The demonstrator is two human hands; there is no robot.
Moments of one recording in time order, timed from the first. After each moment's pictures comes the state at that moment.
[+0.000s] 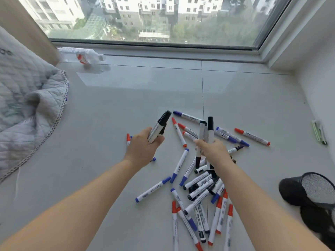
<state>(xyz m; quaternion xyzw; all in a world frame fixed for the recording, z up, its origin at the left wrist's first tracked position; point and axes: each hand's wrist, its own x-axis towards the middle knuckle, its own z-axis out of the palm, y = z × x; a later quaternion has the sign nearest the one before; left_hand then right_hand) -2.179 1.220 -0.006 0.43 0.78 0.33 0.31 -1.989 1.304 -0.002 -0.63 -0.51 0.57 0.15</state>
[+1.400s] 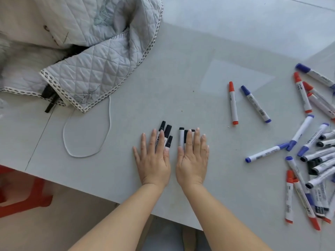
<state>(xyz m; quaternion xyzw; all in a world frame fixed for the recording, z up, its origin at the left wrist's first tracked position) -2.331 0.929 -0.146 0.34 0.92 0.10 0.19 -2.252 0.991 -0.146 -0.54 -0.80 0.26 -0.01</state>
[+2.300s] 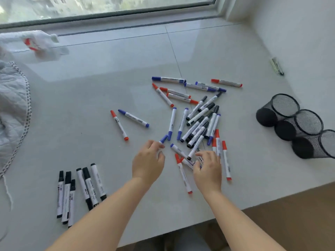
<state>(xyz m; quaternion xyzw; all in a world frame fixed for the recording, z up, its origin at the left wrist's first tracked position) -2.141 1.092 -0.056 0.57 0.76 0.17 0.26 -1.968 1.090 -0.068 -0.73 -0.61 0.26 0.14</state>
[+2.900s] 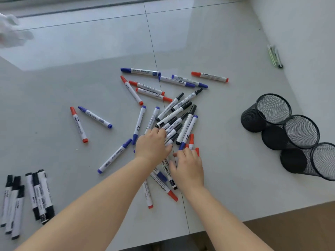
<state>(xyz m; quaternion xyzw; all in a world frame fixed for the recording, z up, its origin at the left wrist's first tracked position) -2.027 1.192 -0.108 0.67 0.72 0.00 0.18 -1.901 1.150 -0.101 -0.64 -0.73 0.25 0.00</state>
